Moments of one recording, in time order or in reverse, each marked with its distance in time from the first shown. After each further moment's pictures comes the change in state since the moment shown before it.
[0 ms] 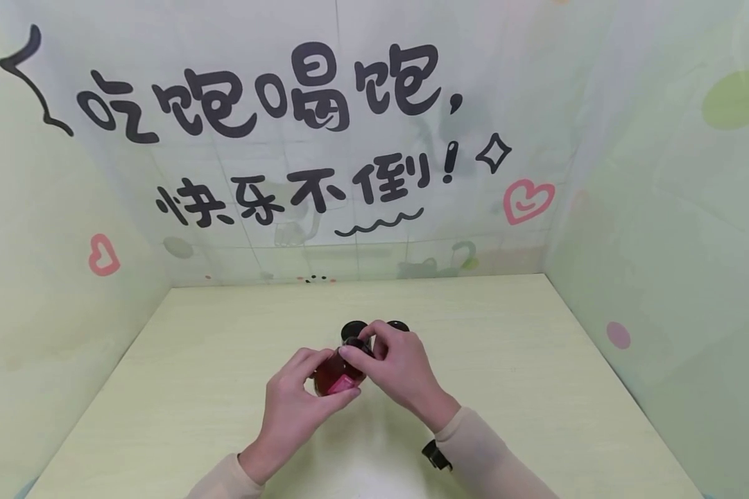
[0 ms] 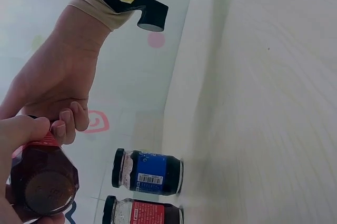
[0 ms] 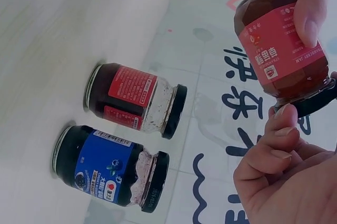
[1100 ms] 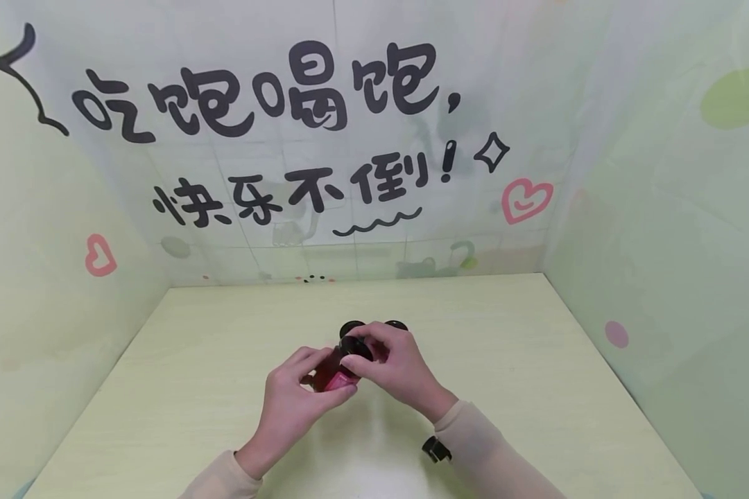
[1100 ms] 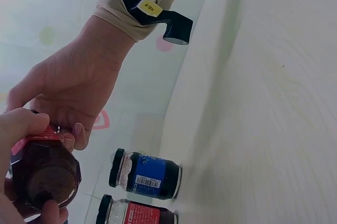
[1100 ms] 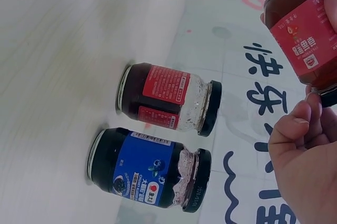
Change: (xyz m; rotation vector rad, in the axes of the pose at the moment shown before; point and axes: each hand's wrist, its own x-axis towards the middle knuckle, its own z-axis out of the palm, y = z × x) left_hand 0.005 0.002 -0.003 -0.117 -0.110 -0.235; right_hand 0.005 0.022 0.002 0.227 -0.099 -0.180
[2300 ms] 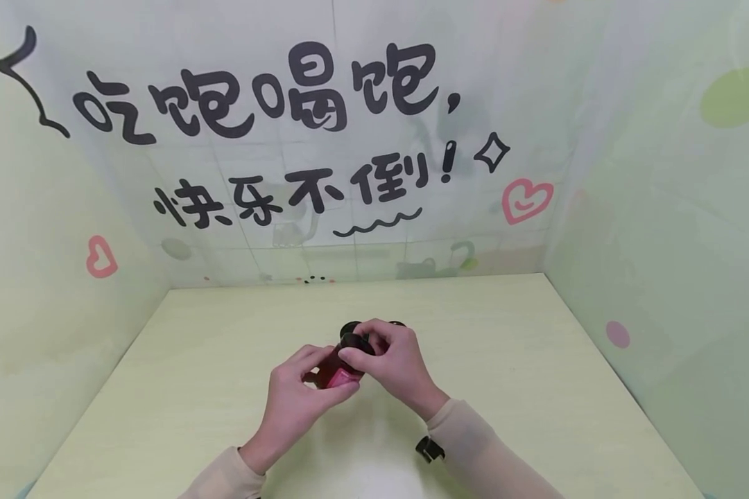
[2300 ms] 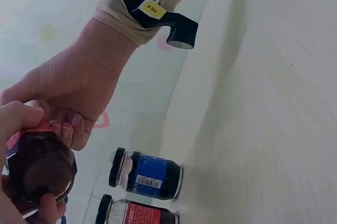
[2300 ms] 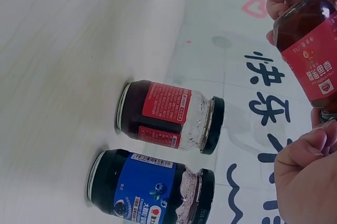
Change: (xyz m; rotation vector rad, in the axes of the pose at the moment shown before) left_hand 0.004 -0.002 0.003 -0.122 -0.034 -0.042; right_hand 0.005 -0.034 0.005 0.071 0.145 0.066
